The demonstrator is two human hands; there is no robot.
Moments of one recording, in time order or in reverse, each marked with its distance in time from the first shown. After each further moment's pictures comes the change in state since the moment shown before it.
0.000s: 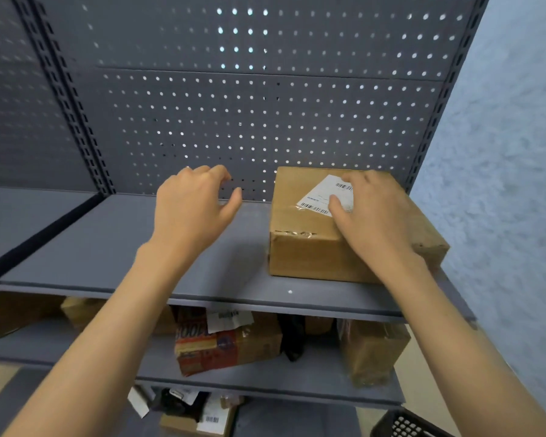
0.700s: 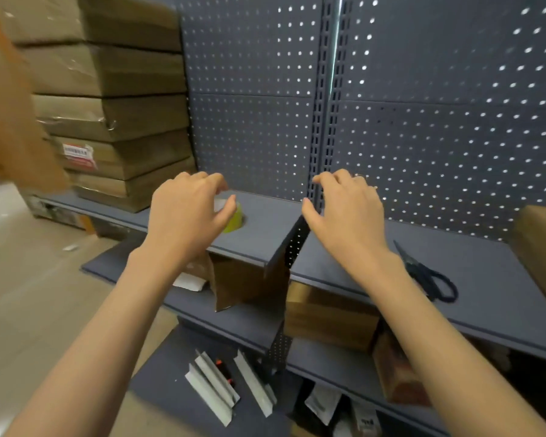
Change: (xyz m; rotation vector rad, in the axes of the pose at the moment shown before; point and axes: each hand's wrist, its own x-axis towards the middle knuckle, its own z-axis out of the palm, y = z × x) left_hand -0.087 -0.359 -0.189 0.302 0.089 -0.086; right_hand -0.040 -0.423 0.045 0.188 -0.028 -0.386
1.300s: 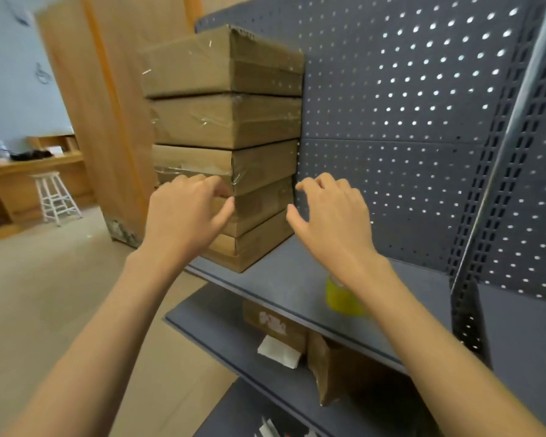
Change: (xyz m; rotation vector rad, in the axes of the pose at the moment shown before) left_hand 0.063 -0.250 0.000 0.207 0.071 -0.082; right_hand 0.152 -0.215 0.094 0.100 0.041 -0.221
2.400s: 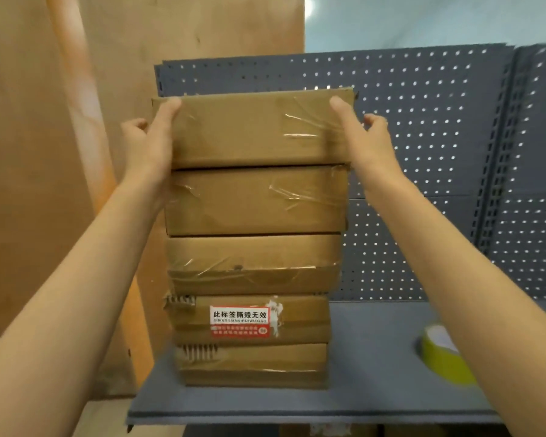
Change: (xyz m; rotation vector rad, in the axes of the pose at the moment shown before) left_hand 0.240 -0.236 0.102 -1.630 -0.038 -0.507; right_hand 0.239 -0.129 0.022 0.745 0.543 0.713
